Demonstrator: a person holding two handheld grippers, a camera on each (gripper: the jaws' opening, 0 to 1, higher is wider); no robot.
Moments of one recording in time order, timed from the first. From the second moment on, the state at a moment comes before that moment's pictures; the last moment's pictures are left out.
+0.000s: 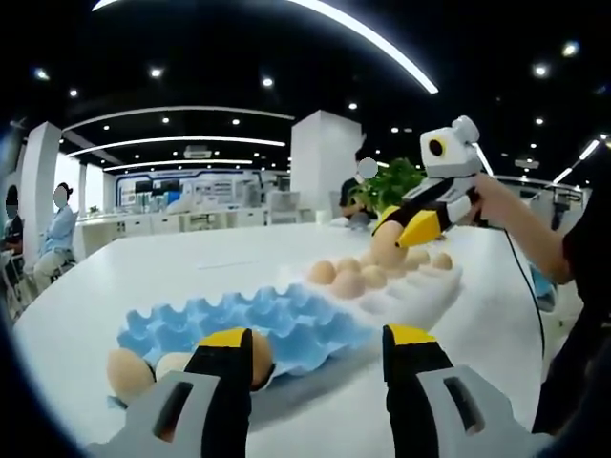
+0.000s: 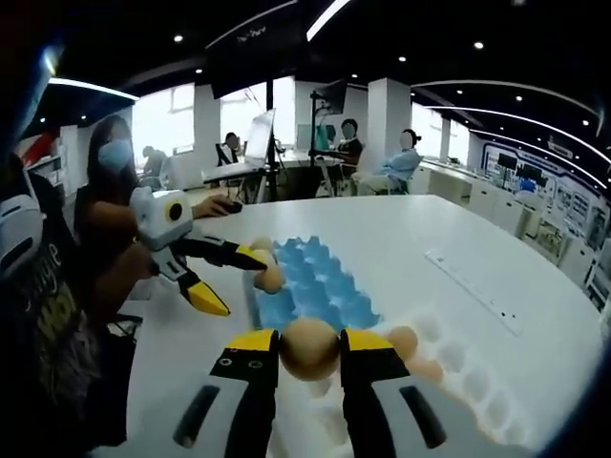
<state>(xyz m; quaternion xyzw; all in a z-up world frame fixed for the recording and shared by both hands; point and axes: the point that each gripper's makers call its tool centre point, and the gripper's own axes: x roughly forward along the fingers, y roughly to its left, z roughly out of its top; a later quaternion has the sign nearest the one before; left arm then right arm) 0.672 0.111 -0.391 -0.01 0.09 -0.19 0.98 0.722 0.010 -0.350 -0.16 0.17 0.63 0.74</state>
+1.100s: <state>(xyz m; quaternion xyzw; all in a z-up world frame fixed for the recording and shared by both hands) 0.685 0.091 -0.386 0.00 0.08 -0.21 0.97 0.706 0.069 -0.351 -0.14 0.16 0.67 0.71</state>
